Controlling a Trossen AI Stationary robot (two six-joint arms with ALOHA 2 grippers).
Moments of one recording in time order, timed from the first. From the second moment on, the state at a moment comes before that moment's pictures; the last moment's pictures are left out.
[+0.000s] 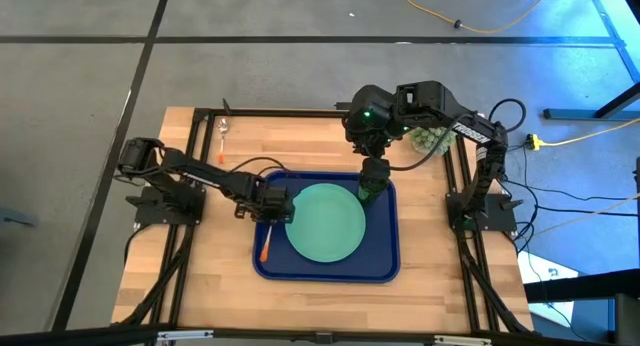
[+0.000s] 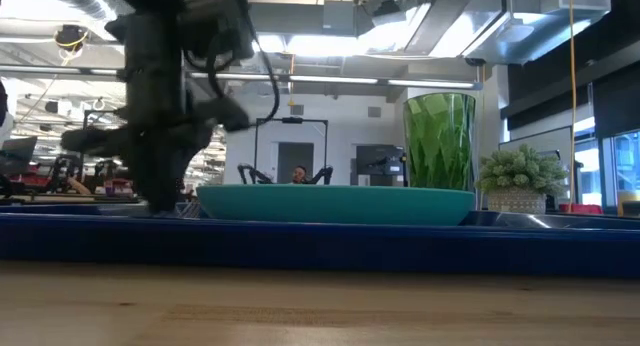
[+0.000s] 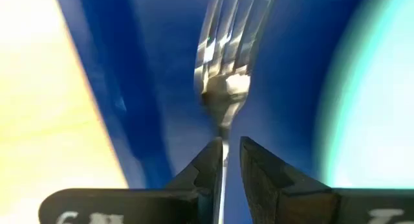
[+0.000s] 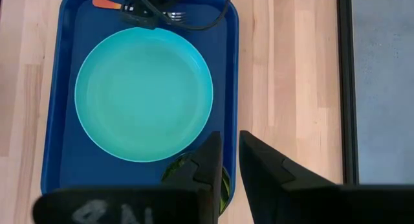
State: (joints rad) left arm -0.07 1.56 0.84 -0.56 0.07 -1.55; right arm -0.15 1.85 2.34 -1.57 -0.02 -0.19
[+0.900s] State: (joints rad) left arm -0.17 1.57 1.04 -0.80 -0.01 -1.27; right arm -0.14 1.85 2.34 -1.57 -0.02 -0.21
